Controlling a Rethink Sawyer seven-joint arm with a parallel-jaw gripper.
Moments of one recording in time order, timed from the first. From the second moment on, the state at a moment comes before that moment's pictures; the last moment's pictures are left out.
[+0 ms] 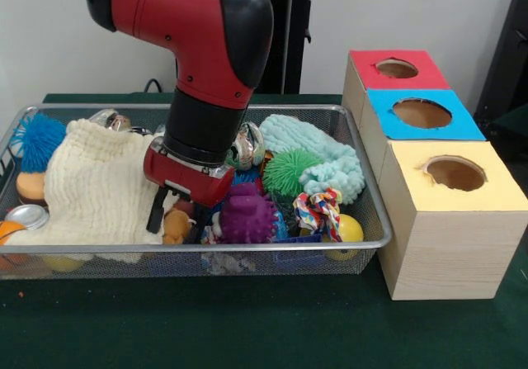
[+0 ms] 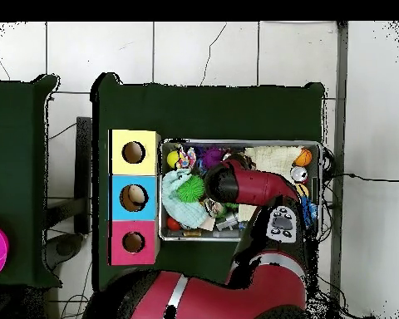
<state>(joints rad) -0.19 -0.30 -0.24 1.42 -0.12 0.12 2.05</state>
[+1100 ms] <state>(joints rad) -0.25 -0.30 -0.22 1.32 -0.12 0.55 2.05</state>
